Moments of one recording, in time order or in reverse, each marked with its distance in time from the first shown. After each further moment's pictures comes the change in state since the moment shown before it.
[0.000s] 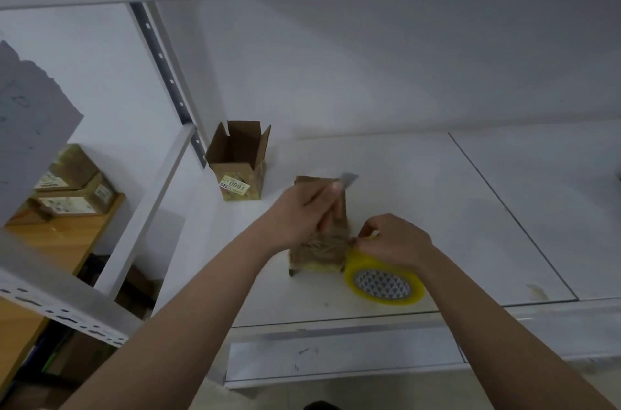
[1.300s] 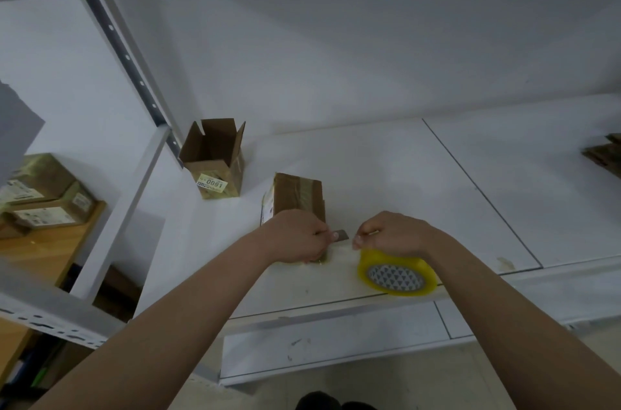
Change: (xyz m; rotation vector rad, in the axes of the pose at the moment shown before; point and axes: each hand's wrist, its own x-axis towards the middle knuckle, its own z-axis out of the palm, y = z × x) left_hand 0.011 -0.013 0.040 0.731 -0.419 -0.034; right_hand -0.016 0.039 -0.017 -0.031 -0.215 -0.061
